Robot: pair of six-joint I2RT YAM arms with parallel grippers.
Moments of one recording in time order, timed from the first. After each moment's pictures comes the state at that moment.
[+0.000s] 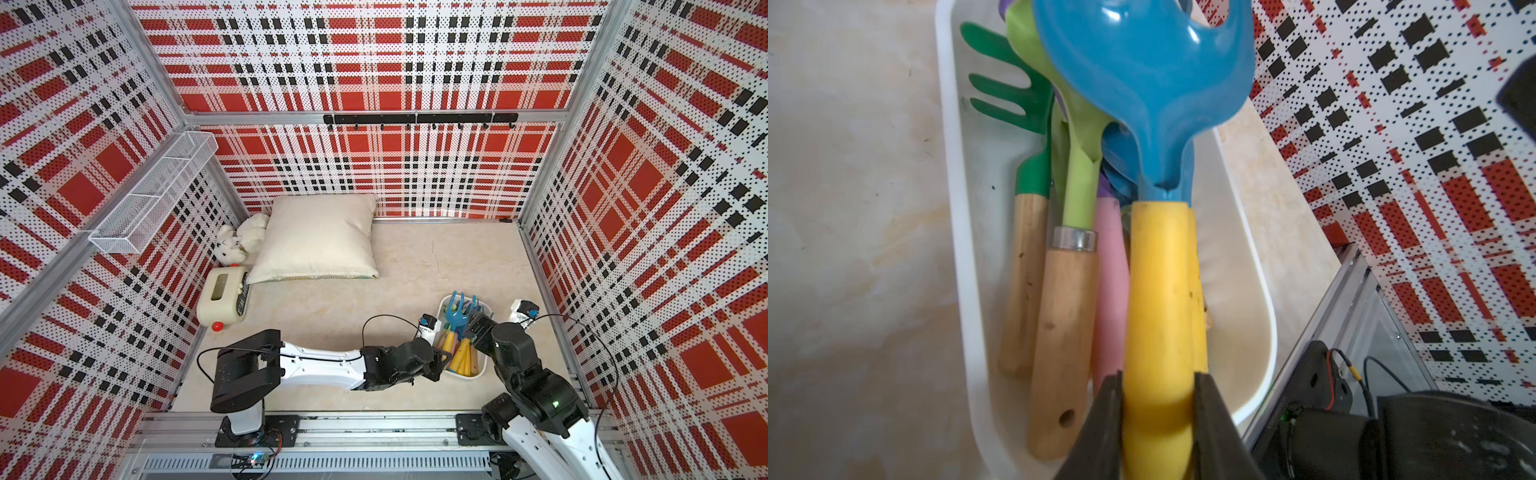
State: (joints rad) left arm -1.31 1.85 1.08 0.19 -0.19 -0.82; right arm 0.50 0.40 0.71 -0.89 0.40 0.87
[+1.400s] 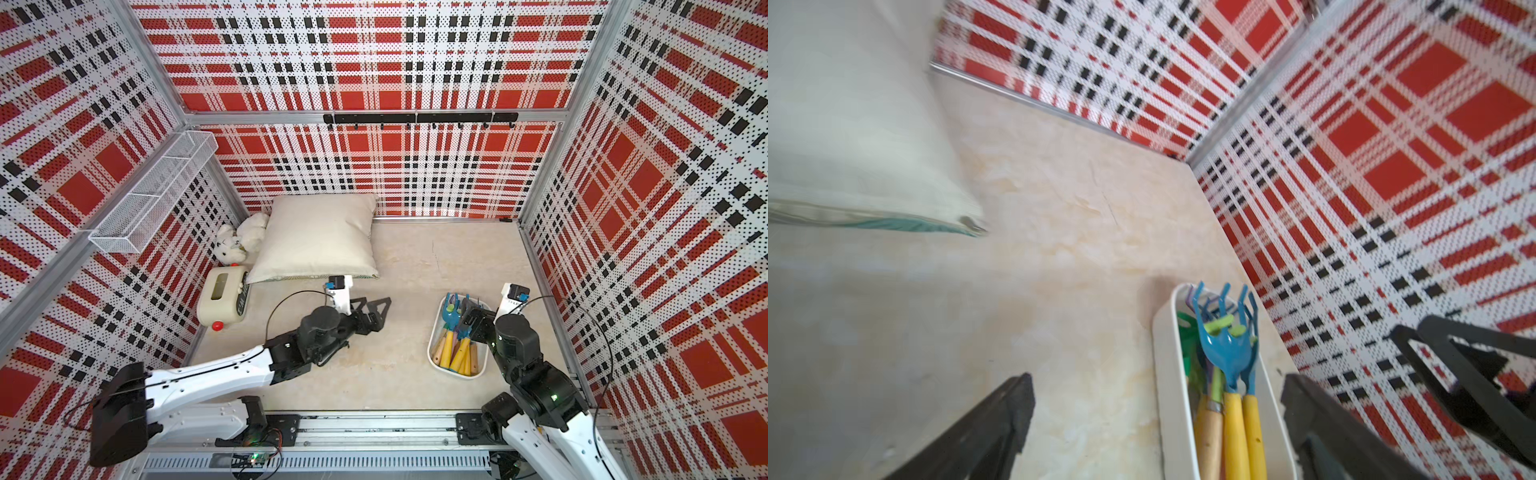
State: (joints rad) left arm -0.98 1.09 0.63 0.23 -0.36 -0.74; right arm 0.50 0.45 0.75 -0.71 0.43 0.56
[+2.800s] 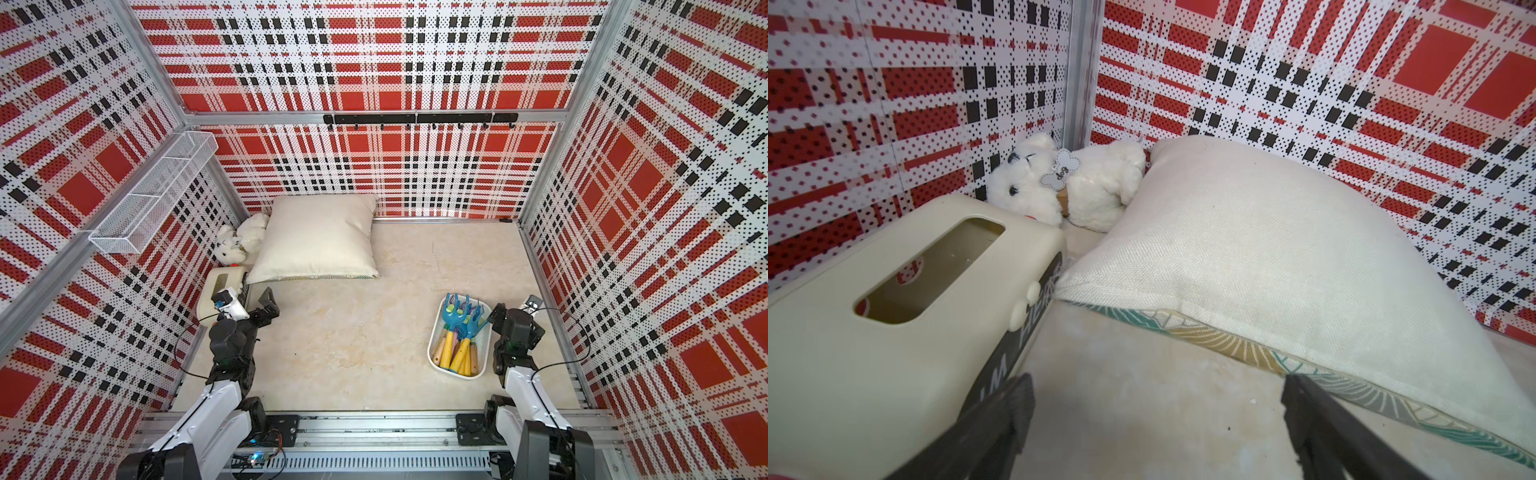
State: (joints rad) left arm 0.15 0.83 0.09 0.66 -0.03 -0.26; right arm -0.17 0.92 0.17 0.33 0.31 0.28
